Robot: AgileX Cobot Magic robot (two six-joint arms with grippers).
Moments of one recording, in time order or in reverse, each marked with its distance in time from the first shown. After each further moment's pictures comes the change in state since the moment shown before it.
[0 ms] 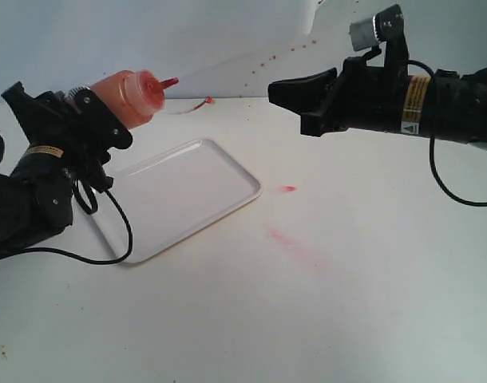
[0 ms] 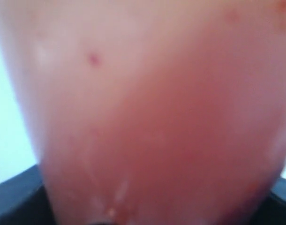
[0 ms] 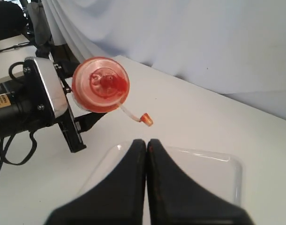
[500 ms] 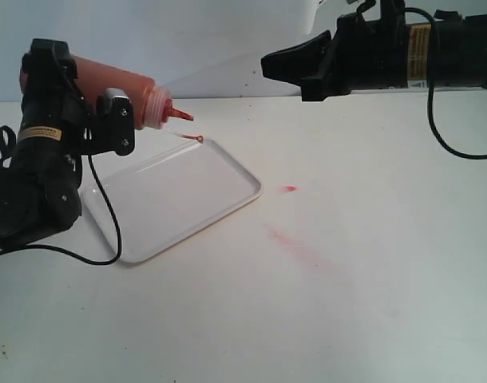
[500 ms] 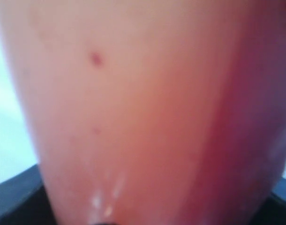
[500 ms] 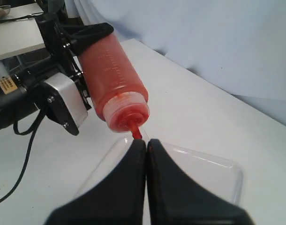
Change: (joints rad) left arm -0.022 0.002 -0.038 0.063 -0.260 0.646; right arm 0.000 -0.021 -0.196 -0.311 0.025 0.294
